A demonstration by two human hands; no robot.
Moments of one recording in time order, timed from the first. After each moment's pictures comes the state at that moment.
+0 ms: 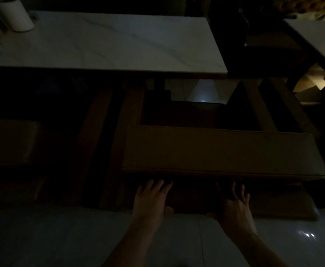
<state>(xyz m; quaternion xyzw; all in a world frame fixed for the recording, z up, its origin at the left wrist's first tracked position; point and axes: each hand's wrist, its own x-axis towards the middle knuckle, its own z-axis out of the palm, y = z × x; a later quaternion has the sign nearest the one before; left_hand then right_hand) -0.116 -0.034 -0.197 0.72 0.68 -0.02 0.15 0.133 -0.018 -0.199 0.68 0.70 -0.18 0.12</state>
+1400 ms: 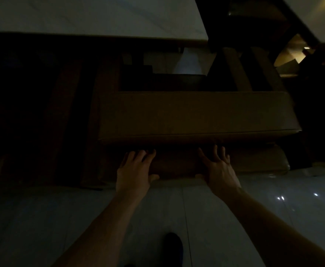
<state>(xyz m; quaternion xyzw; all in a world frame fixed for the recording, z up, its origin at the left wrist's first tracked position) -0.089 -0.040 -0.203 0.72 0.69 0.05 0.11 0.170 -0.007 -0.196 0.64 0.74 -0.18 0.09</state>
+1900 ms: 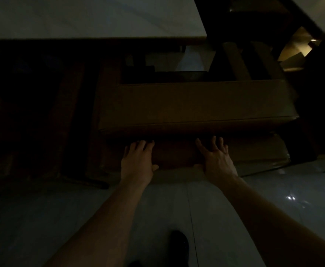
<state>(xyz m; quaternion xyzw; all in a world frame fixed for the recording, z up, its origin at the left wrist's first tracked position) -0.073 -0.029 -0.190 0.68 0.72 0.02 0.13 0.166 -0.001 -0.194 0.64 0.74 -0.17 0.10</state>
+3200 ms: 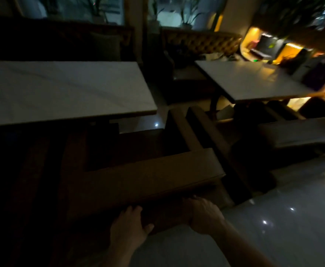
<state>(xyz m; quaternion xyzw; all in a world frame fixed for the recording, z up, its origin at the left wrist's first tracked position) -0.021 0.007 -0.087 0.67 0.65 -0.09 0.34 0.219 0.006 -0.051 0.67 0.68 -0.27 0.13</state>
